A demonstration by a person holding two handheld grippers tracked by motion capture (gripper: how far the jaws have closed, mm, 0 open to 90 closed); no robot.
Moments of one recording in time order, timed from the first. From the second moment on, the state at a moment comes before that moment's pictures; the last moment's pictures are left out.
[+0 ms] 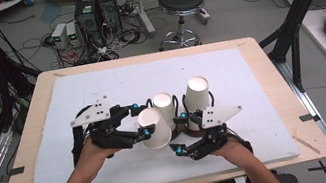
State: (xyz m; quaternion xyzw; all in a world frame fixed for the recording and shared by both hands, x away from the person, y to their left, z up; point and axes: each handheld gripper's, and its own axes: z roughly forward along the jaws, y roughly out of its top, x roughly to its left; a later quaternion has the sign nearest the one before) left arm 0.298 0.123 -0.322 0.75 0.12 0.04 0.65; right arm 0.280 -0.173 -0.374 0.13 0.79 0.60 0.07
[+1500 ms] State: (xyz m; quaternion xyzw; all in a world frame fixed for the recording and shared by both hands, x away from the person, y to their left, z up) left arm 0.302 0.102 -0.346 0.77 0.08 0.00 0.63; right arm 0.296 -0.156 -0.380 0.06 0.85 0.52 0.06
